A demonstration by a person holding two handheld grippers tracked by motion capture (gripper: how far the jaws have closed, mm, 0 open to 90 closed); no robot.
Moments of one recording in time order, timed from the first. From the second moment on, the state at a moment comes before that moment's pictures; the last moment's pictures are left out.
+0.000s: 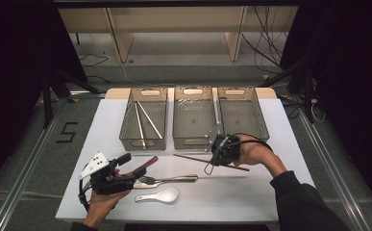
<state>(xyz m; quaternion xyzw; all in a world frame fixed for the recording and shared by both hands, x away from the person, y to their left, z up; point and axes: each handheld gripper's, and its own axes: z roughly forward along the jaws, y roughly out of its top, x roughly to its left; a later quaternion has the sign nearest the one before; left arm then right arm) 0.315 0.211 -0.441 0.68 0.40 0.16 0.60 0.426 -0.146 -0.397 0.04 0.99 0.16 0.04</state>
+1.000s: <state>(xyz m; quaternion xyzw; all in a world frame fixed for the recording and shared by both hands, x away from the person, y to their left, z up) 0.315 0.212 -0.441 0.68 0.40 0.15 0.60 0.466 -0.105 -0.355 0.20 0.91 0.36 0.06</state>
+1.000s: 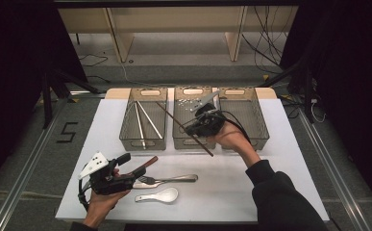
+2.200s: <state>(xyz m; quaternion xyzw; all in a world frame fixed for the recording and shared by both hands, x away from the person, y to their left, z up) 0.314 0.213 -0.440 0.68 0.40 0.15 0.60 0.490 -0.038 -0.343 0.28 0.85 0.45 0.06</state>
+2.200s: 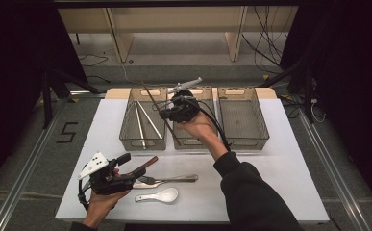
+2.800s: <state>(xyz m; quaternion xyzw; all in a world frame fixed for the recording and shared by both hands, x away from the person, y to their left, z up) 0.314 0.213 -0.440 0.68 0.40 0.15 0.60 0.505 -0.009 -0.342 0.31 0.83 0.46 0.06</state>
